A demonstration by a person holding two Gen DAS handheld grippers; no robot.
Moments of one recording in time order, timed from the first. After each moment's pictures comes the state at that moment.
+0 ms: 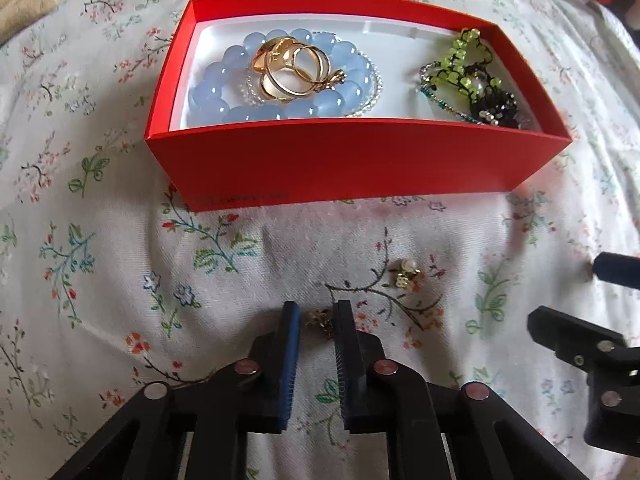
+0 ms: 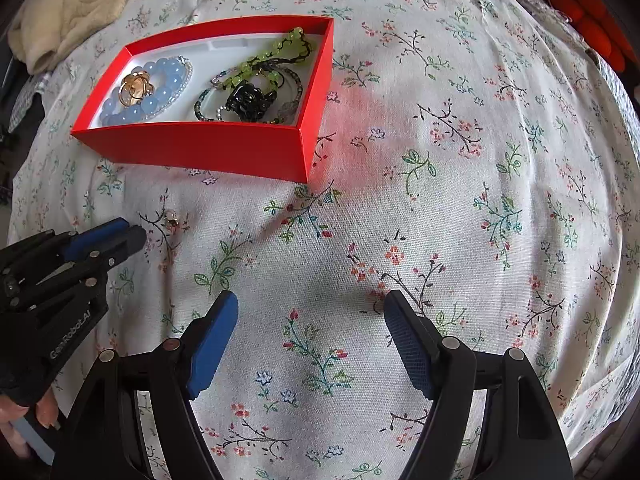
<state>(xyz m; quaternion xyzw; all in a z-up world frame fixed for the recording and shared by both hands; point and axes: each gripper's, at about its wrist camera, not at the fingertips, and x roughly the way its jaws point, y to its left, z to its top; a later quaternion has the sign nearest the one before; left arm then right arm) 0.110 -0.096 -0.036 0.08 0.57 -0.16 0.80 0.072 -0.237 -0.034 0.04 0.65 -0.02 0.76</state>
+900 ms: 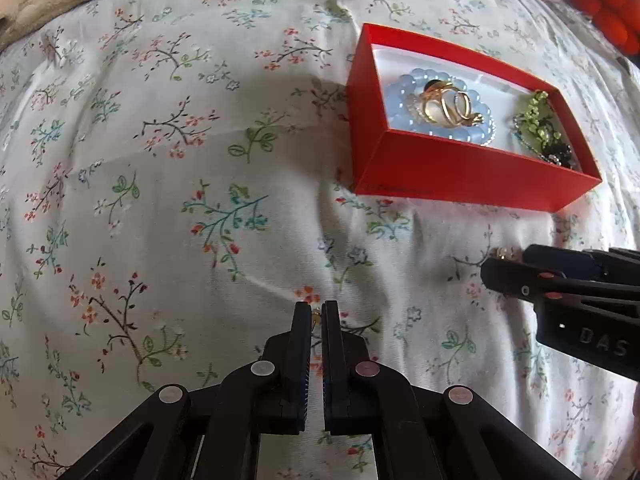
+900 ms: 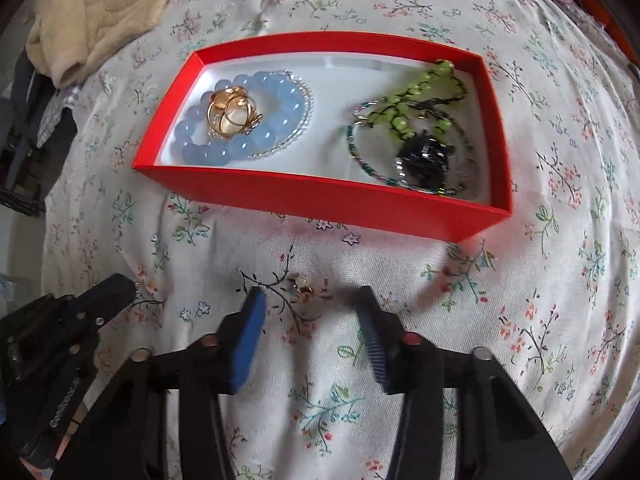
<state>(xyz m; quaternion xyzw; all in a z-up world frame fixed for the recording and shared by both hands) 0.097 0.003 -0.013 0.02 0.57 -0.13 0.81 0.117 -0.144 -0.043 0.08 0.63 0.03 0.77</state>
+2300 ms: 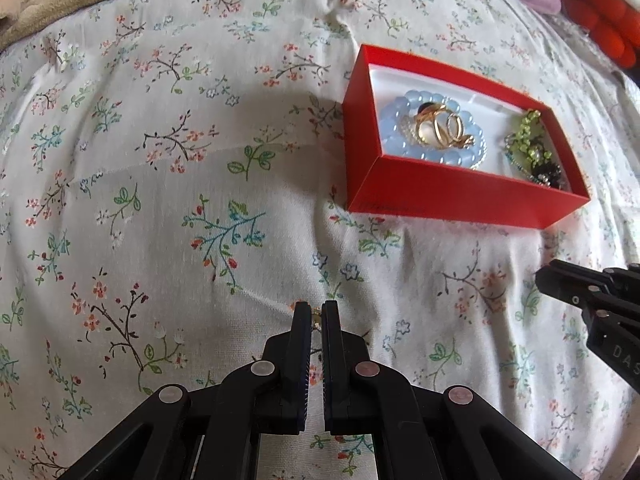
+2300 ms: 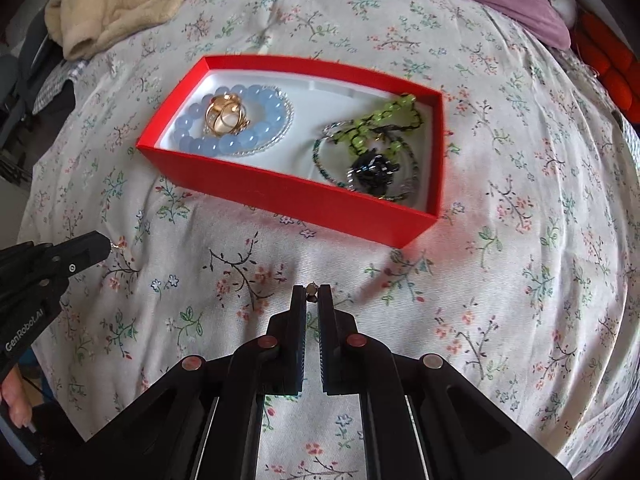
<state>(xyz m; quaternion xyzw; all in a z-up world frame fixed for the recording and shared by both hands) 0.100 0.002 -0.004 0.01 0.56 -0.14 0.82 0.086 -0.170 -0.014 0.01 0.60 0.02 0.80</state>
